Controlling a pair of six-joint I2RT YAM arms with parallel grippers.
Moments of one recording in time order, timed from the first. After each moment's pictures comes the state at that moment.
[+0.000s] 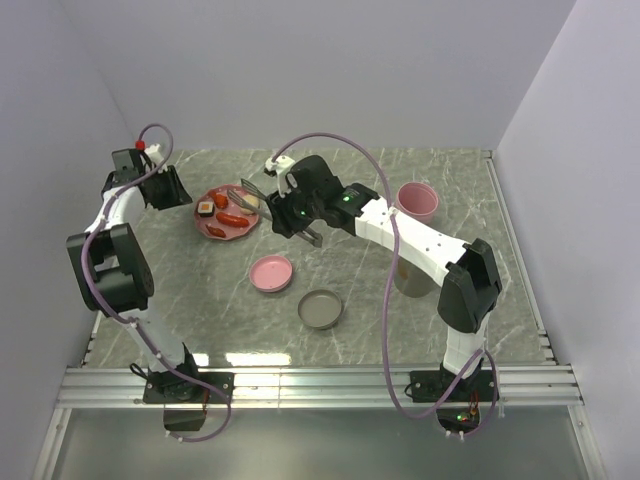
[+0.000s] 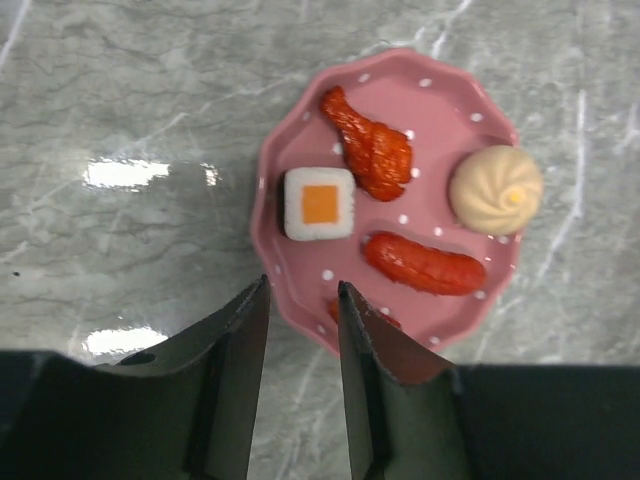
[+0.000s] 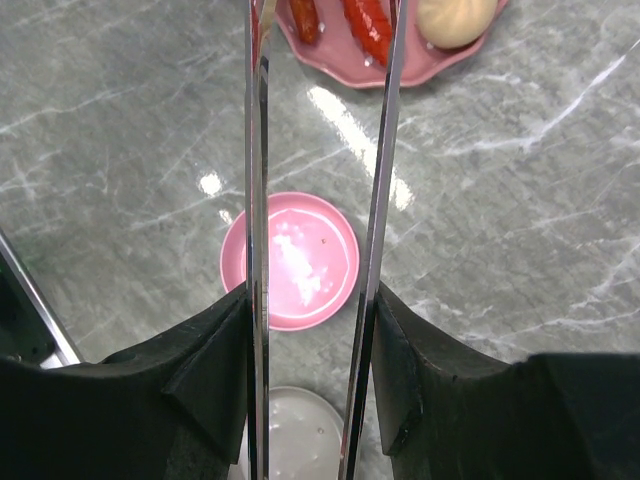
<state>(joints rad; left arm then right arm) 0.29 1.83 1.40 -0.40 0.43 -0.04 0.82 1.84 1.69 -0.50 -0.18 0.06</state>
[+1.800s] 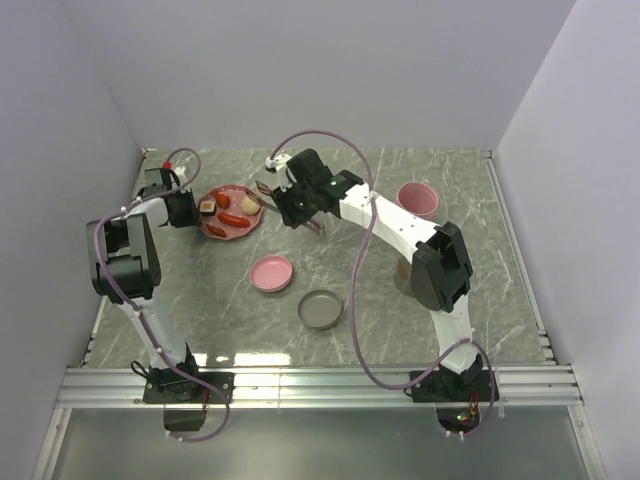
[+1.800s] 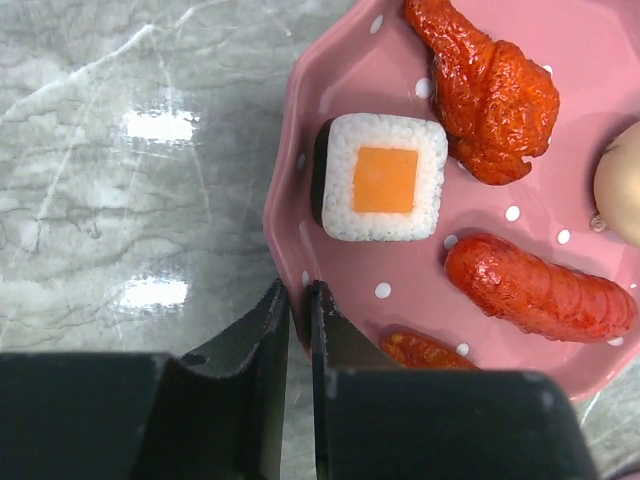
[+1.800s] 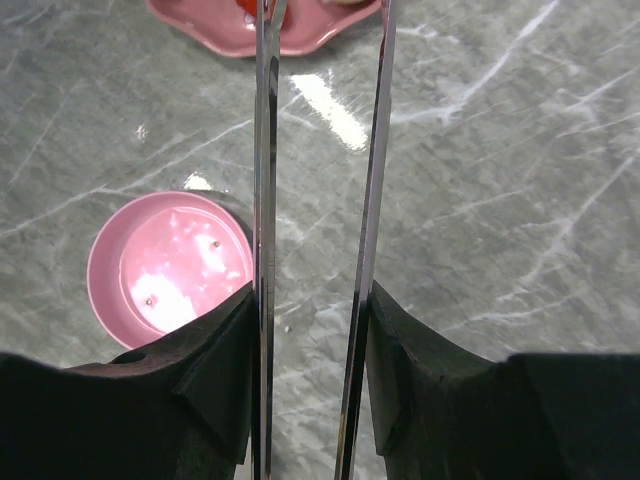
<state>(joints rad) 0.20 1.95 1.26 -0.25 0.25 -0.03 0.75 2.08 1.89 -0.64 -0.12 -0.04</state>
